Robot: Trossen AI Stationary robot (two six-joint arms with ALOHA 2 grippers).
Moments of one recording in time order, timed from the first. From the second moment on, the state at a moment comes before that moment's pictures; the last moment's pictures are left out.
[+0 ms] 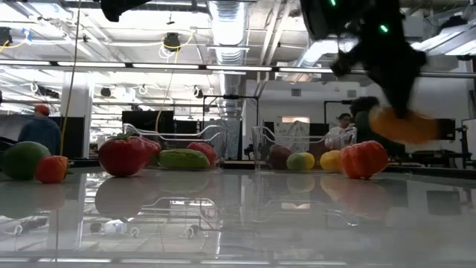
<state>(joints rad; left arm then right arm) 0.18 0.50 0.60 0.03 -0.11 0.01 0.11 1.69 1.28 -1.57 0.26 0.56</state>
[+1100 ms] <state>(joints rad) 0.18 0.50 0.60 0.02 -0.12 0.05 -0.29 1.94 1.52 0.03 0.21 -0.32</state>
